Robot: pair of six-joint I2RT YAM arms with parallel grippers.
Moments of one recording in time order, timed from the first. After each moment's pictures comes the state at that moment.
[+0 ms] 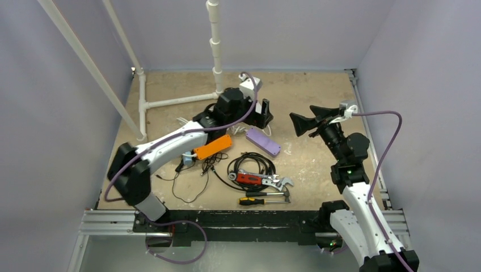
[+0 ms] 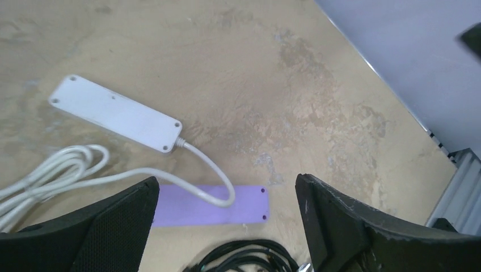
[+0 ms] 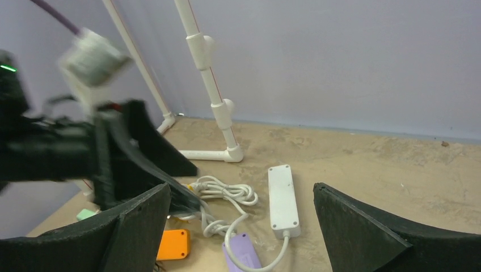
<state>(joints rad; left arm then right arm) -0.78 1.69 1.30 0.01 0.04 -0.31 0.12 0.70 0.52 0.42 -0.36 0.37</state>
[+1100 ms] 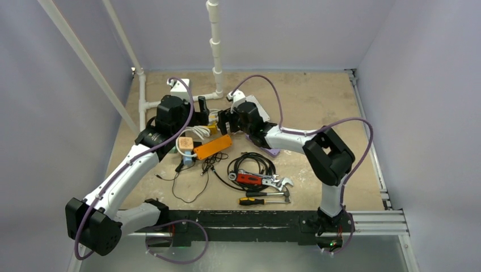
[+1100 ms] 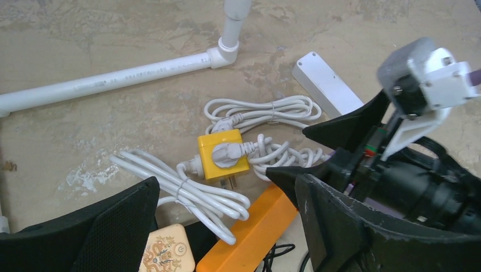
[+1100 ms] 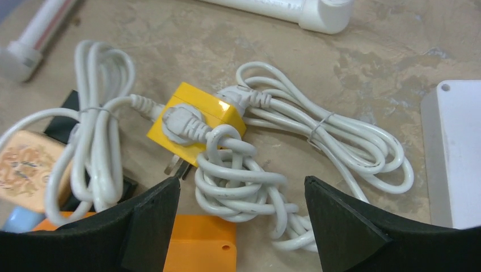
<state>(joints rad) -0.42 1.11 0.96 -0.23 -0.18 -0.25 0.76 1.87 1.16 0.33 0.05 0.23</state>
